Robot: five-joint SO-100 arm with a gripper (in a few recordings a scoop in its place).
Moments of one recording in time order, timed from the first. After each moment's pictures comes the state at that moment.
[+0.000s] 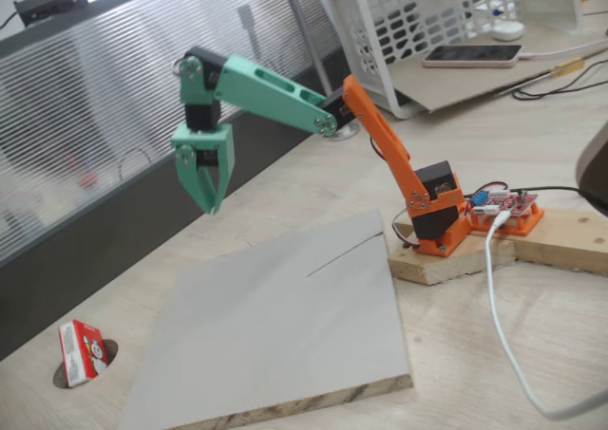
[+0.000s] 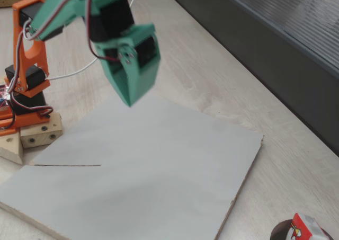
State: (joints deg) arm -0.9 74.1 31.2 114.3 95.3
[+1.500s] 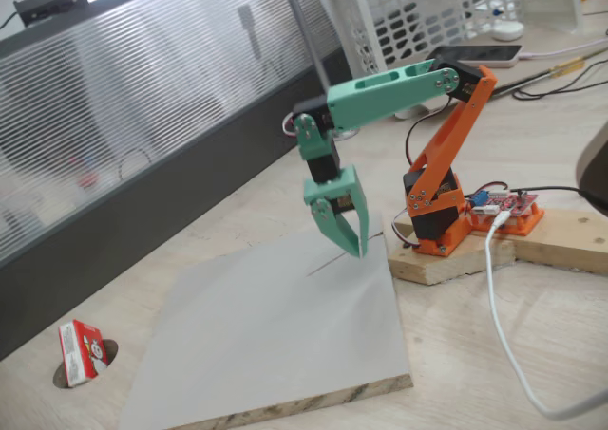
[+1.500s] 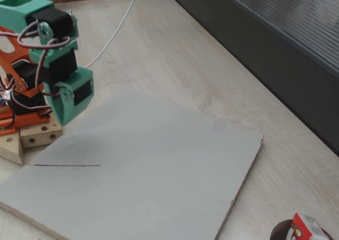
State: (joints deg) arm -1.1 127.9 133.3 86.1 95.5
